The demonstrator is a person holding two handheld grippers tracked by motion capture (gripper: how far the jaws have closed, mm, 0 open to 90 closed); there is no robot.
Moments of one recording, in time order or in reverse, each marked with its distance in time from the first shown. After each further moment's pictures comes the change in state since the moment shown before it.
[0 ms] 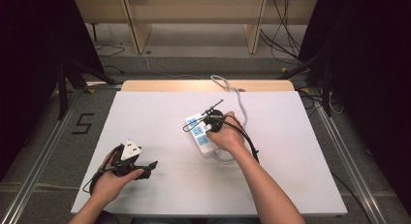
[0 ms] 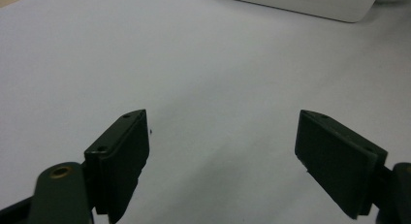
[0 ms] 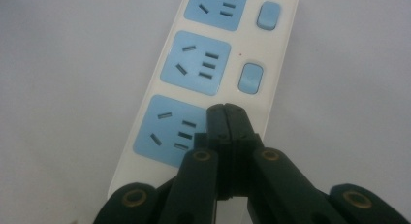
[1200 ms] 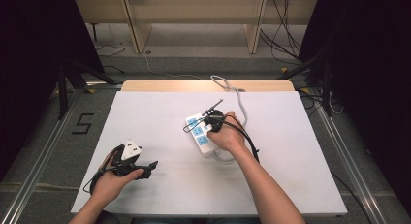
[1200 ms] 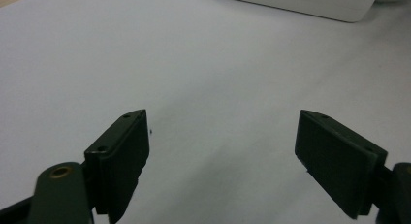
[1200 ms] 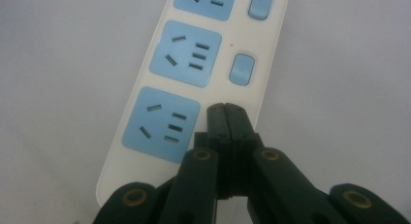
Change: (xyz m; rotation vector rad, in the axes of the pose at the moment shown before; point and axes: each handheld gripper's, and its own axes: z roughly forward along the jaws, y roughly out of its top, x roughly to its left) left arm 0.000 0.000 0.000 0.006 -0.001 0.005; right arm -0.001 -0.001 0.001 0.027 -0.030 -0.006
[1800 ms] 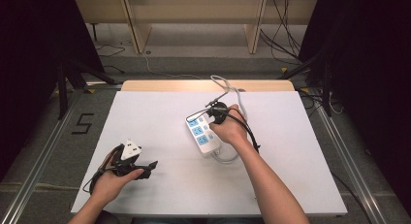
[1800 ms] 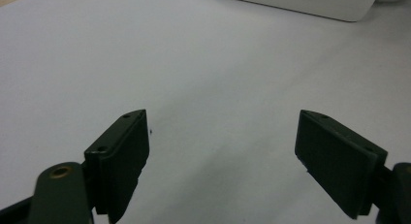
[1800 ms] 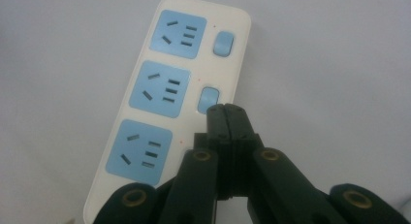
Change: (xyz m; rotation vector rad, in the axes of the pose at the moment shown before) left arm 0.001 0.000 0.000 -0.004 -0.002 -0.004; right arm -0.016 0.012 -0.013 -0.055 -0.006 0.046
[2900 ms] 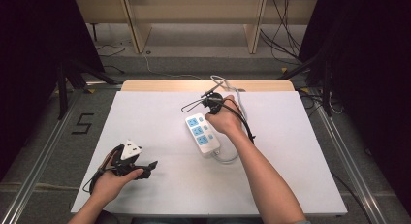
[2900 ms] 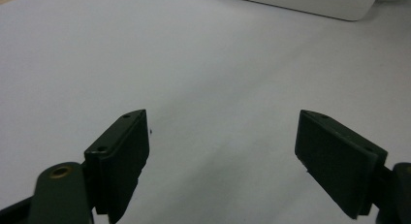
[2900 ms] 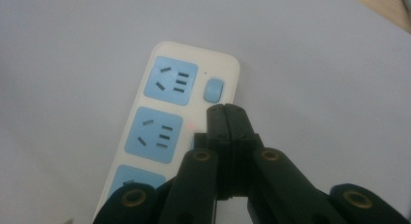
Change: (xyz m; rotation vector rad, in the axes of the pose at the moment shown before) left arm 0.000 0.000 0.000 0.001 -0.001 -0.004; right arm -0.004 0.031 0.000 -0.019 -0.015 -0.006
